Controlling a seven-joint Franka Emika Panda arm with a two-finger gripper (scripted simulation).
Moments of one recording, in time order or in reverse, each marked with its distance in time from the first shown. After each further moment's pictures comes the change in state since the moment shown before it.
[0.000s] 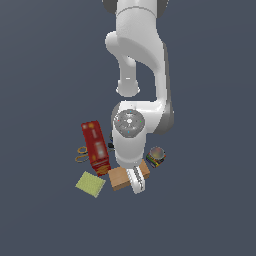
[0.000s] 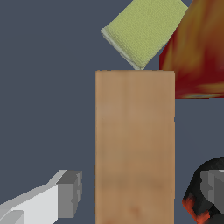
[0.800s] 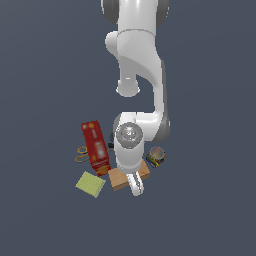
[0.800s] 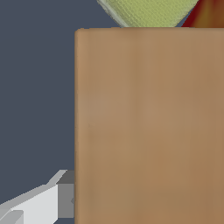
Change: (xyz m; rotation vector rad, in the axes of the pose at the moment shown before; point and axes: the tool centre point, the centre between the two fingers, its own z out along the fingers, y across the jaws) arm 0.000 0.001 0.048 -0.001 0.000 0.005
